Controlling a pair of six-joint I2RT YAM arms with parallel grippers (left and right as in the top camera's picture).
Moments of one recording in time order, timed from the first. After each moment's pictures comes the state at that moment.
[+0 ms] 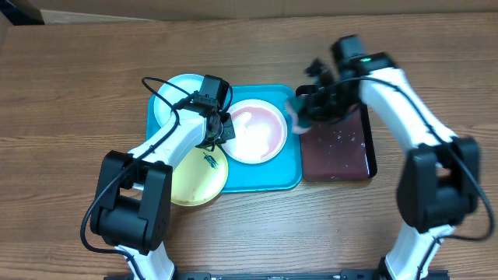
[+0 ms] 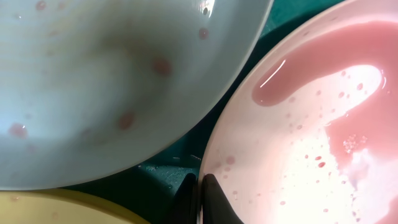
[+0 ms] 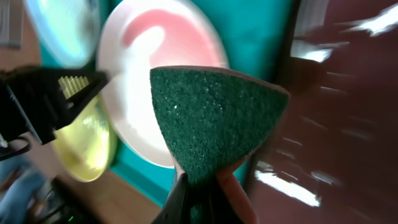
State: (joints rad) left arm -0.31 1.90 1.21 -0.62 -0.02 -0.53; right arm 0.19 1.97 1.61 -1.05 -0.55 0.08
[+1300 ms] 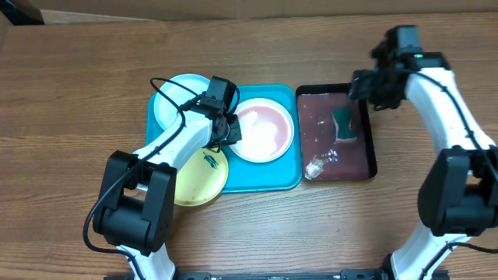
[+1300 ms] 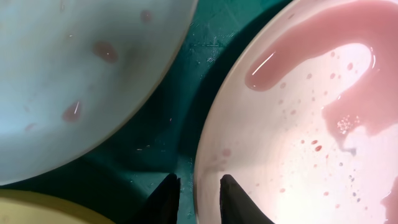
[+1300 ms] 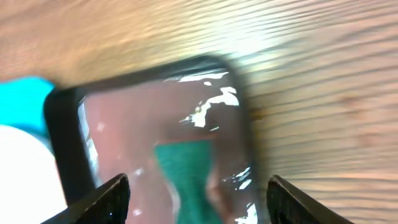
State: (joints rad) left arm -0.34 1.90 1.21 -0.60 0.02 -0.53; right arm -0.04 1.93 1.58 -0.90 -0.17 0.21
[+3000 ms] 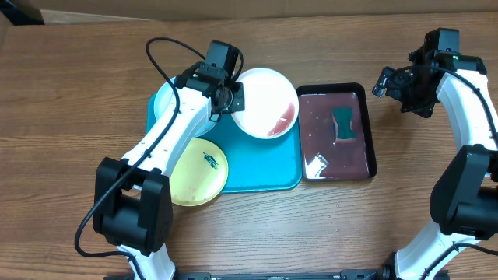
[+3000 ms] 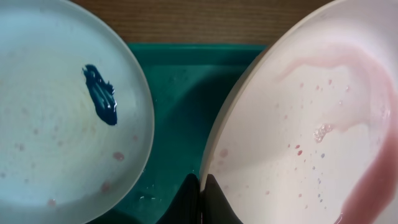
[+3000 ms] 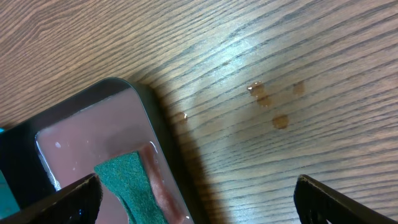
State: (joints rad) left arm -0.35 1.90 1.52 -0.75 -0.03 -0.39; right arm -0.17 1.94 1.58 -0.93 -0.17 0.25
